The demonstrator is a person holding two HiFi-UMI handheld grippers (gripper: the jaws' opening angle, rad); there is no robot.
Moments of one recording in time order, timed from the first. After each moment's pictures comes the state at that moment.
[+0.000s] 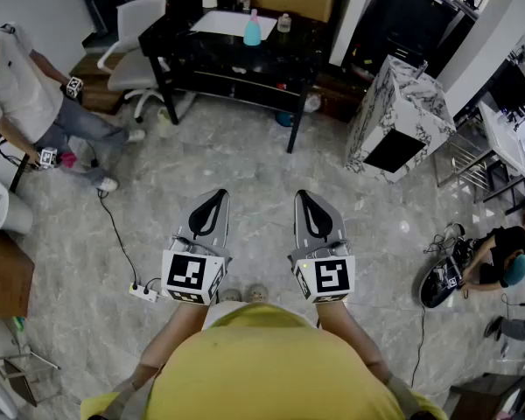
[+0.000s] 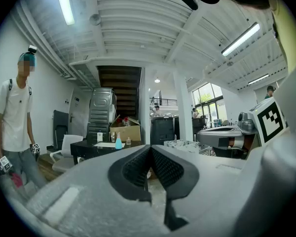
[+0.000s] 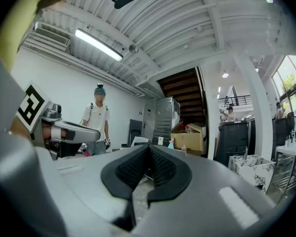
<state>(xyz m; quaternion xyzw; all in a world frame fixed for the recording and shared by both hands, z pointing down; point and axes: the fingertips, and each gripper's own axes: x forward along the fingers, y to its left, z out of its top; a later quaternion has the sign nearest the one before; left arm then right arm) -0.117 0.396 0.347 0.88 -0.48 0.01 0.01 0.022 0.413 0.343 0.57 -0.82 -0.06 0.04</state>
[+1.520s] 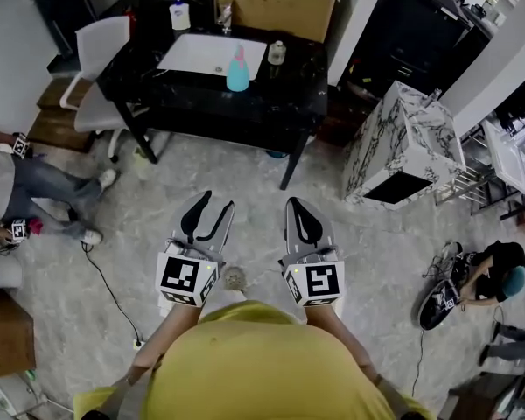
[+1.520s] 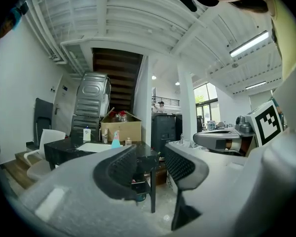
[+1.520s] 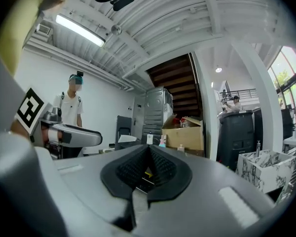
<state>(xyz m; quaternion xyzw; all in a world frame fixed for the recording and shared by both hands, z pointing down) -0.099 0.041 0.381 0.91 -0.42 0.01 0.03 0.031 0.070 0.377 0.61 -0.79 -0.03 0.03</state>
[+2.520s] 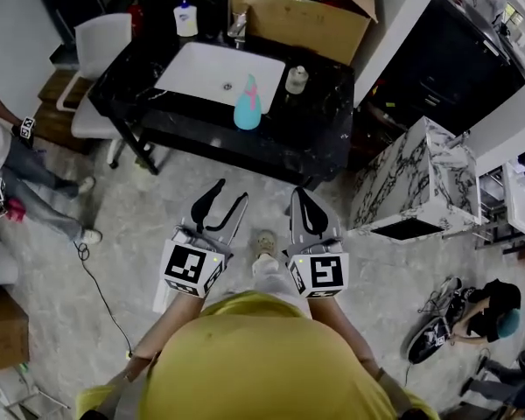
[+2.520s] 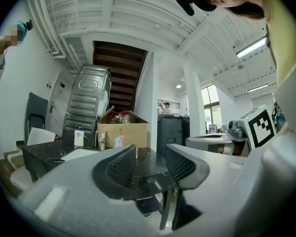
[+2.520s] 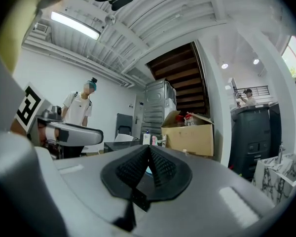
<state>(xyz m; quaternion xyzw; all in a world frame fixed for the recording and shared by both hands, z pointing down) -0.046 -0.174 0.396 0.91 -0.41 -0.01 0.04 0.070 -0.159 0.395 0.59 -0.81 -0.04 0.04</state>
